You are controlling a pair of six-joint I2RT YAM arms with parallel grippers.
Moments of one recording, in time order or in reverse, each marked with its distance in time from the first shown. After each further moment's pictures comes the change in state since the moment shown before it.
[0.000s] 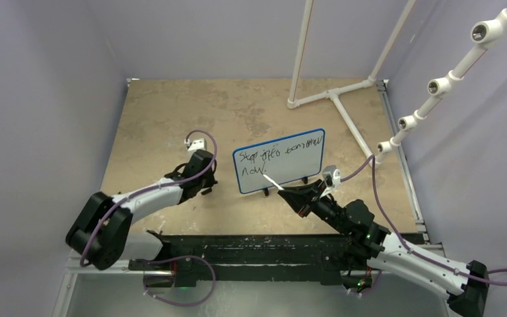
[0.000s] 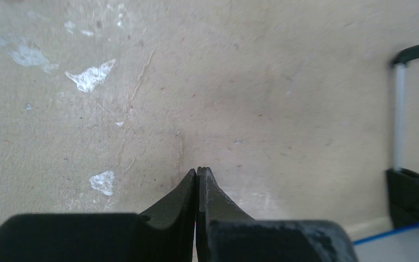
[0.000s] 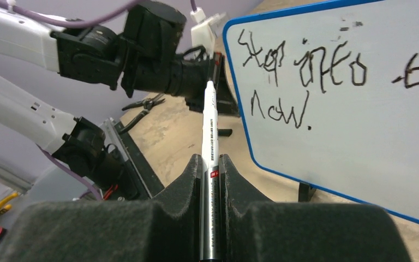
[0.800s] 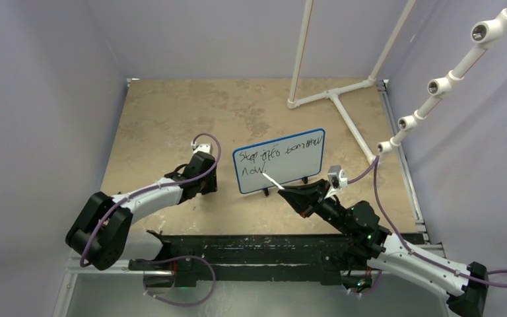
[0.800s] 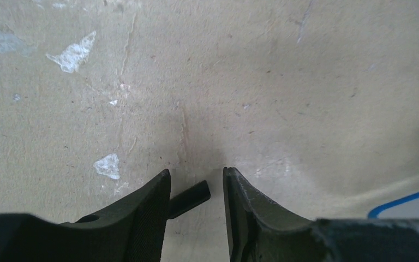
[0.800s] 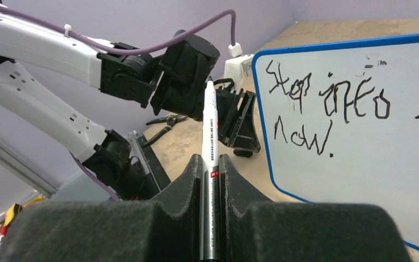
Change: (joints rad) left arm 0.000 -0.080 -0.008 -0.087 0.086 0.129; right arm 0.000 -0.007 -0.004 0.116 -0.068 0.002
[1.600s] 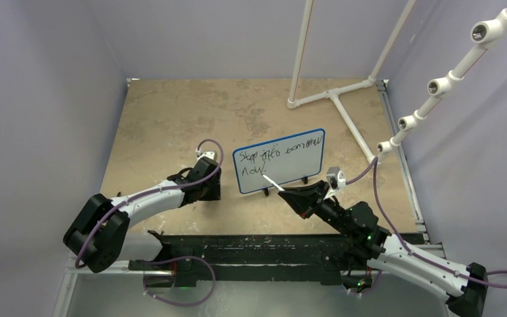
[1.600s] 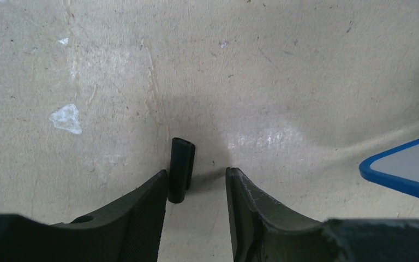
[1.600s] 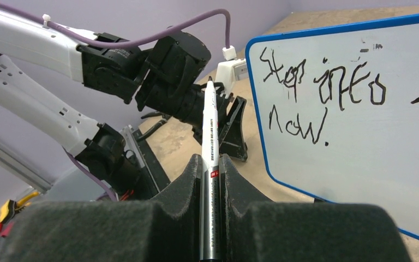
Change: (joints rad) left arm -0.064 0.007 0.002 -0.118 0.060 -0.072; right arm 0.000 -0.016 -0.018 -0.031 0.006 0.000
